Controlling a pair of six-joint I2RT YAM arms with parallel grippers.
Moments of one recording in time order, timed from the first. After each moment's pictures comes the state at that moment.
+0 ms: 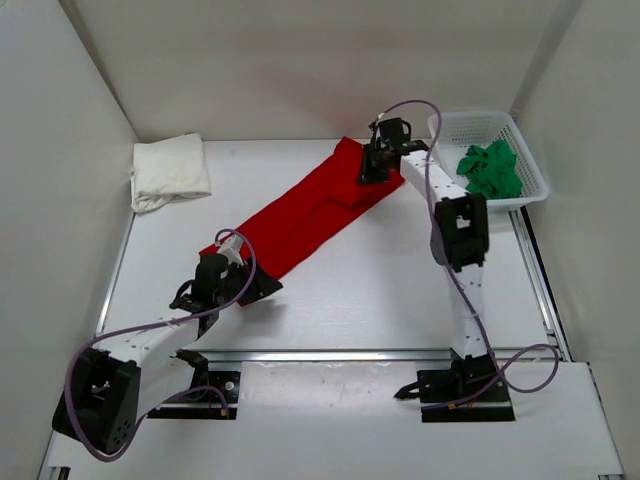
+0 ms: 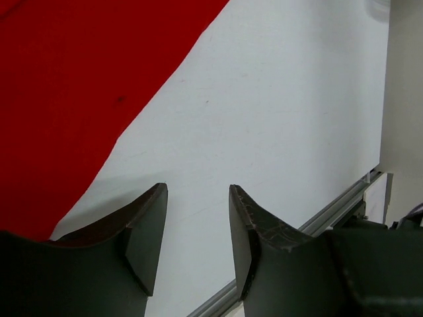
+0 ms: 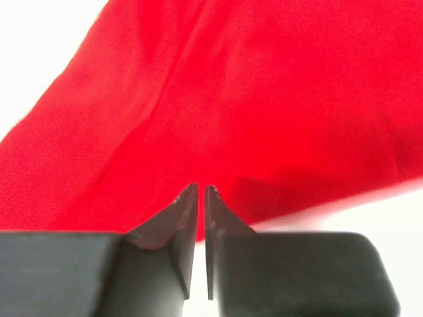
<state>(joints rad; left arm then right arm) -0.36 1.02 0.27 0.18 0.35 -0.73 0.27 2.46 2.22 -0.62 -0.30 0.31</state>
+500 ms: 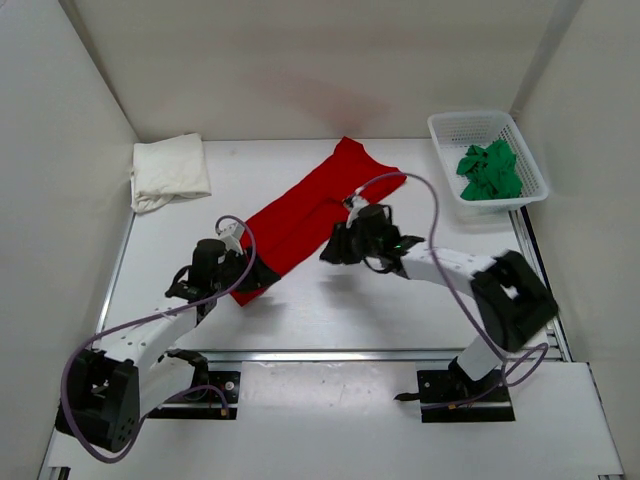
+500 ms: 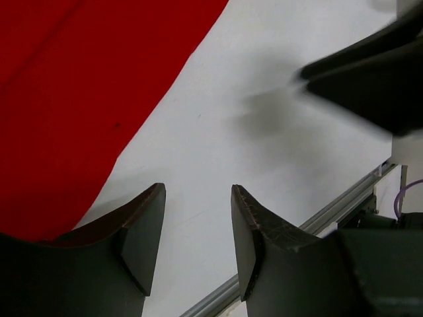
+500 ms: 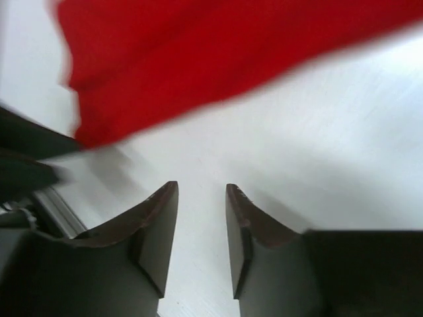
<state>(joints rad) -0.32 1.04 0.39 0.01 0.38 -0.62 0.61 1.54 0.88 0.11 -0.29 0.53</state>
